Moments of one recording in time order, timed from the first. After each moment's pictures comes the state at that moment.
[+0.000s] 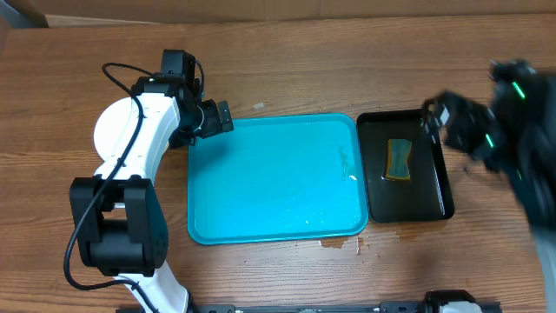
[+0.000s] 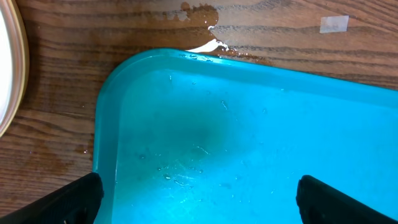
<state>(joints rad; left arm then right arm) -0.05 1.90 1.48 -0.93 0.12 -0.33 0.05 1.16 1.56 -1.17 -0.12 0.41</state>
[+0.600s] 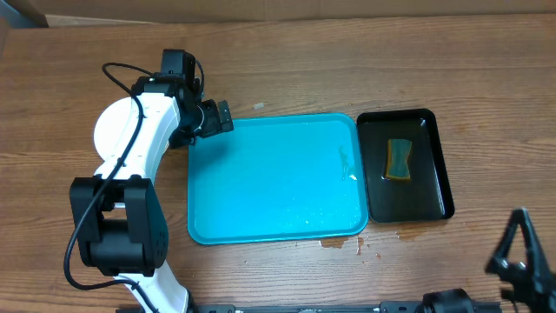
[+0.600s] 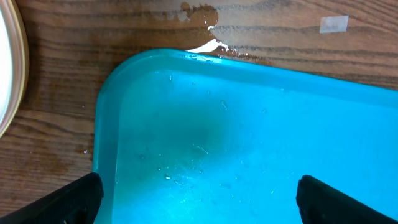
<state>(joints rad) -0.05 1.90 1.48 -0.94 0.12 -0.33 0.16 0.18 1.04 -0.68 0.17 0.34</state>
